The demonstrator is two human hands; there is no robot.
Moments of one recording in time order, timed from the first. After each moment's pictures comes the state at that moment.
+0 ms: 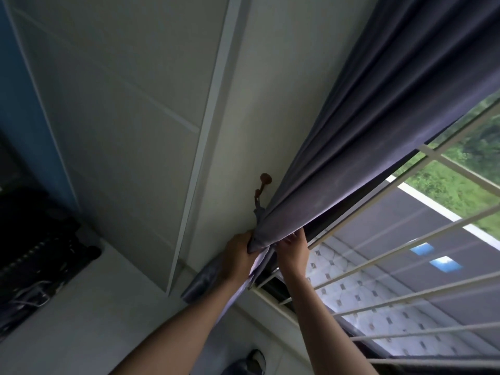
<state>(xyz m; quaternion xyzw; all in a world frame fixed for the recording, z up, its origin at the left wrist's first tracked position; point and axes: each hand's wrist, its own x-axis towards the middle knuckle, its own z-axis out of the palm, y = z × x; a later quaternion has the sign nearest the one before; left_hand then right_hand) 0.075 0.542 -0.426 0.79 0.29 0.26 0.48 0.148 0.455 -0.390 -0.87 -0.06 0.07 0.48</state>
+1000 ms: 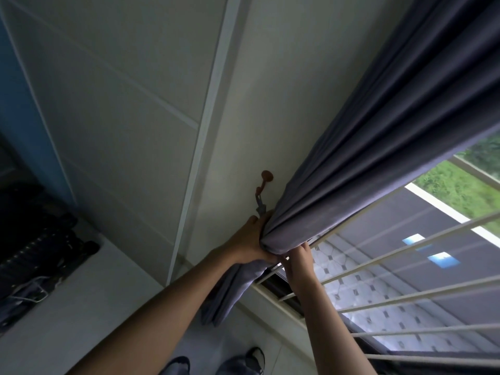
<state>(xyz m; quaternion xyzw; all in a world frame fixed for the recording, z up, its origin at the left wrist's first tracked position) 0.101 0.576 -0.412 0.87 0.10 0.07 0.47 0.147 0.439 -0.386 -0.69 0.01 0.25 0.68</state>
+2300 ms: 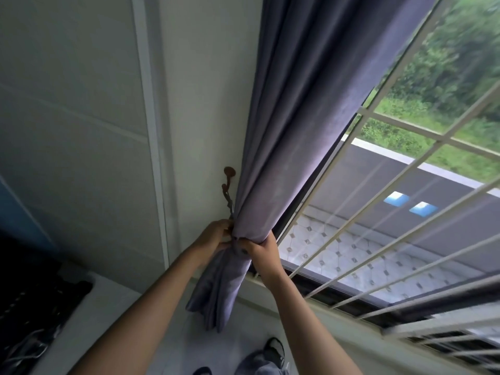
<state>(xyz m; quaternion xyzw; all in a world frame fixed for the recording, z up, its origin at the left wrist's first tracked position) 0.084 0.583 -0.381 0.61 0.25 -0.06 0.75 0.106 0.444 -0.376 -0.74 -0.07 0.19 0.64</state>
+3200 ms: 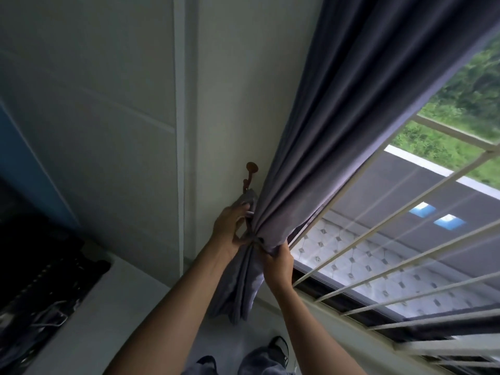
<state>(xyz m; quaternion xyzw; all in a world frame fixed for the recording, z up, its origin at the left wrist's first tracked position) 0.082 0.577 -0.368 0.39 0.35 0.07 0.85 0.103 0.441 -0.429 -0.86 -0.06 0.10 0.49</state>
